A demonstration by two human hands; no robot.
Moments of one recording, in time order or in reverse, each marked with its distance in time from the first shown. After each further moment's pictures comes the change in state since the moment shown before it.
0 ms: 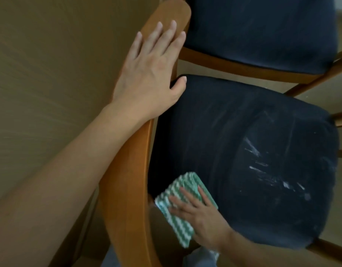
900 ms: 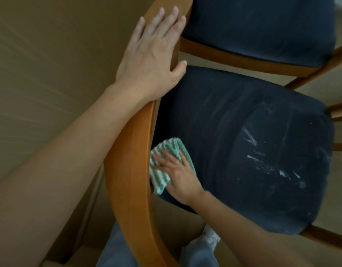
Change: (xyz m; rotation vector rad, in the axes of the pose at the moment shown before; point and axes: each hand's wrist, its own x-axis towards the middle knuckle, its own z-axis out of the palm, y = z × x) left_hand 0.001 -0.003 0.000 -0.024 0.023 0.011; right_hand 0.074 -0.001 -0.023 0.374 0.244 0.147
